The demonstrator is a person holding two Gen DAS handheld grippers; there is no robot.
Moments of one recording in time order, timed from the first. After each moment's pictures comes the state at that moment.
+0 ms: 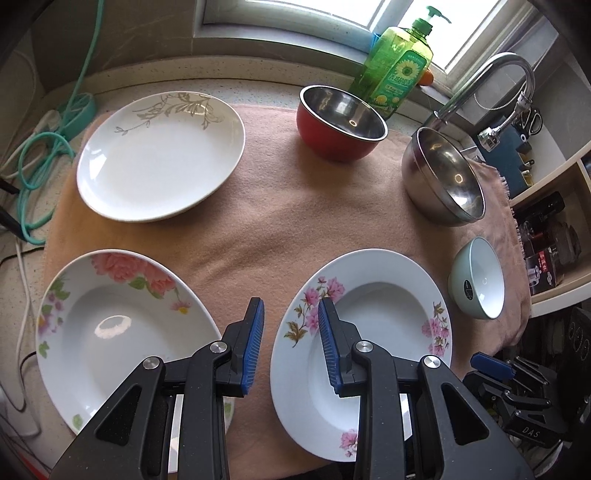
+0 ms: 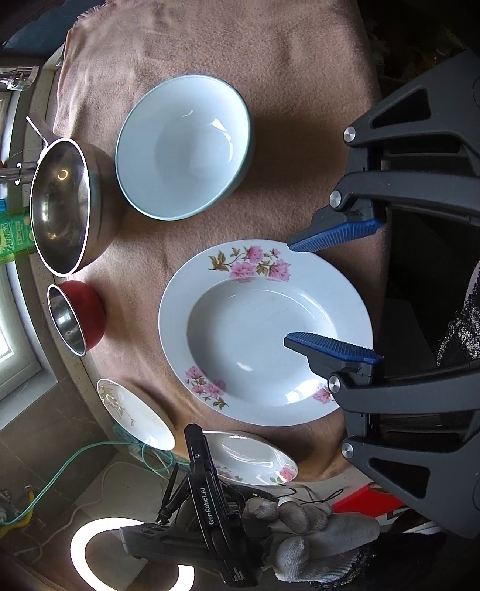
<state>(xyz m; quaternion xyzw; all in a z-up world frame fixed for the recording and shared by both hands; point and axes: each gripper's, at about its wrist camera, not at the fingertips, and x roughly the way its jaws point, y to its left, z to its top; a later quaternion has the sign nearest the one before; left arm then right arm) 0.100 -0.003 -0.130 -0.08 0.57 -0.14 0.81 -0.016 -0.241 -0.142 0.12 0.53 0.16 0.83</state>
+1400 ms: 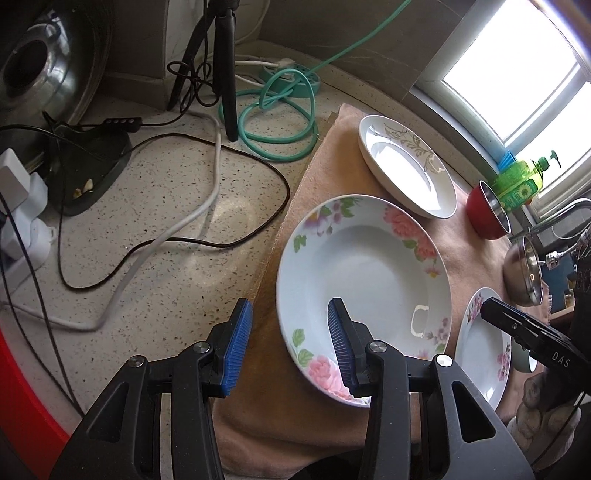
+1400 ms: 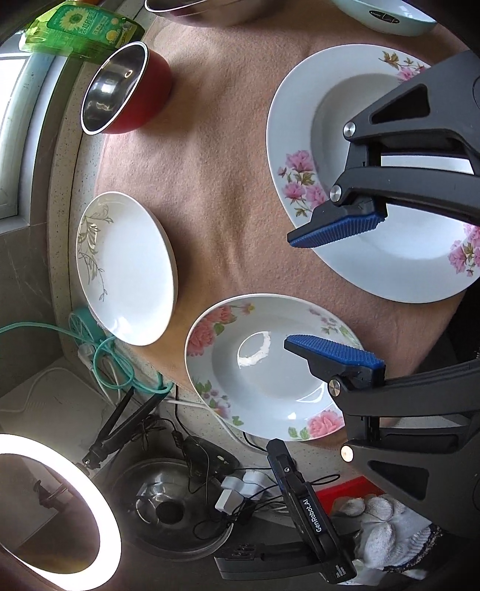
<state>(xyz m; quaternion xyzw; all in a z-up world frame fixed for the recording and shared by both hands) 0.003 0.179 -0.155 -0.22 0.51 0.07 0.83 0.056 -0.046 -0.141 0.00 0.52 0.31 0.80</state>
